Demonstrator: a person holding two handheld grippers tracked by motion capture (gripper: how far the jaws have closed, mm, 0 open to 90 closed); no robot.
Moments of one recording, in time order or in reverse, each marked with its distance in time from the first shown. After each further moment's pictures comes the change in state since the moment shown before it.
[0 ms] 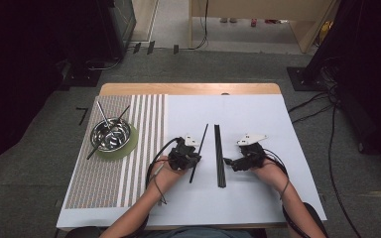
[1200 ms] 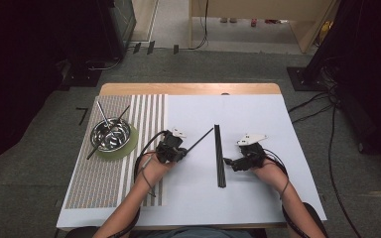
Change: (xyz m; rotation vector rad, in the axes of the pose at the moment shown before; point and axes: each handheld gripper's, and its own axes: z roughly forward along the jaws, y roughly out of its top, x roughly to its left) left arm 0.038 -0.001 -0.021 0.059 0.049 -0.052; right arm 0.000 0.000 0.000 0.000 0.000 0.000
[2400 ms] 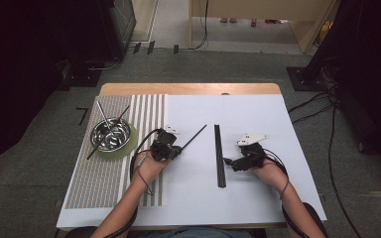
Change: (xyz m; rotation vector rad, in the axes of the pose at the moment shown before) left arm 0.015 -0.003 -0.005 -0.007 0.007 -0.074; right arm 0.000 0.000 0.000 0.002 0.000 0.001
